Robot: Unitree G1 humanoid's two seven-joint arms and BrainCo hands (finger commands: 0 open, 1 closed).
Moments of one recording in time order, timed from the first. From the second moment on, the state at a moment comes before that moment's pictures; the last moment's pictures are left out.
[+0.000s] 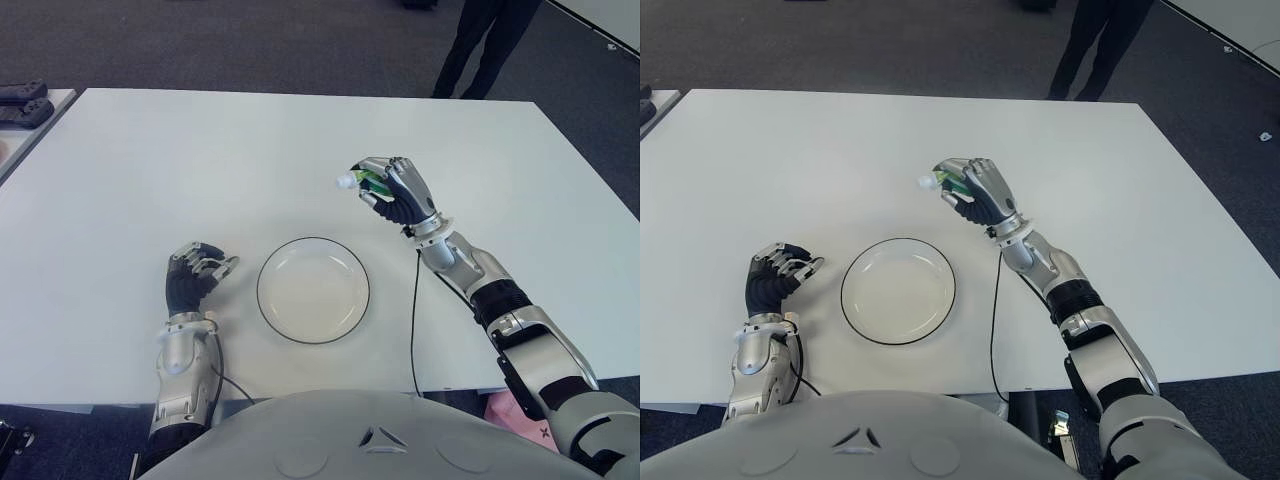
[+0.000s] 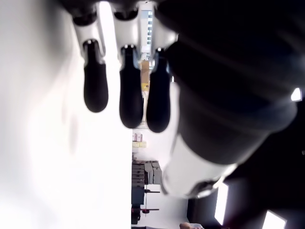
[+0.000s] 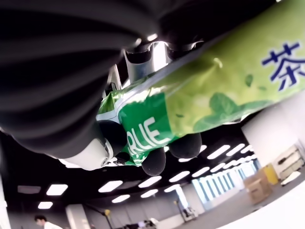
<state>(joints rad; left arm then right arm) 0.35 -0.01 0.15 0.16 -0.06 -0.37 0.04 -0.44 -0.44 0.43 0.59 -0.71 -0.82 -0.59</state>
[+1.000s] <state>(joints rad) 0.34 -0.02 0.14 0.16 -0.04 -0.37 0.08 -0.34 -0.42 0.57 0.34 -0.88 -1.01 -0.33</state>
